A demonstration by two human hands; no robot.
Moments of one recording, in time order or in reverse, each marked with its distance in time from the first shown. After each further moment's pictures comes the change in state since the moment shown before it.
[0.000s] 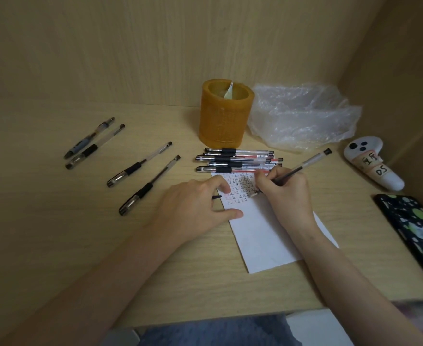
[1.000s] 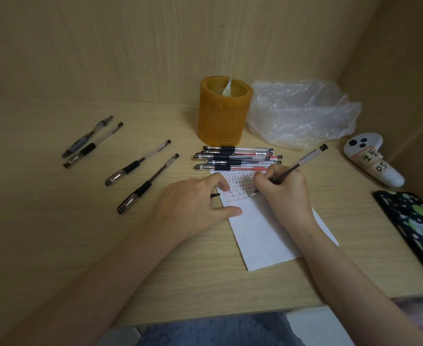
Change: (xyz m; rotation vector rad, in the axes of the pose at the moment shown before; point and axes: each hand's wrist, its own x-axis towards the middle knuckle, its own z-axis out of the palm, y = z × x) left_hand -0.001 0.001 -0.001 -0.015 -0.008 0.000; right_hand -0.002 -0.003 0.000 -0.077 -0.014 -0.036
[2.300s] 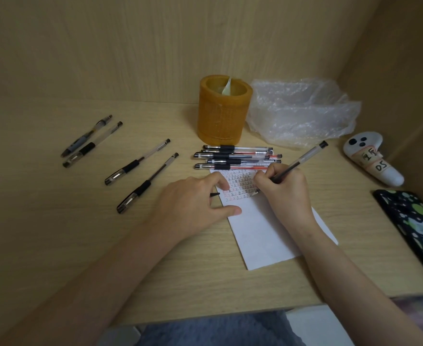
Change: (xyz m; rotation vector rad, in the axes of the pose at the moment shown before) left_hand -0.002 0.001 -0.002 -0.006 0.007 0.002; right_hand -0.001 -0.002 -0.001 -0.014 -0.006 -0.002
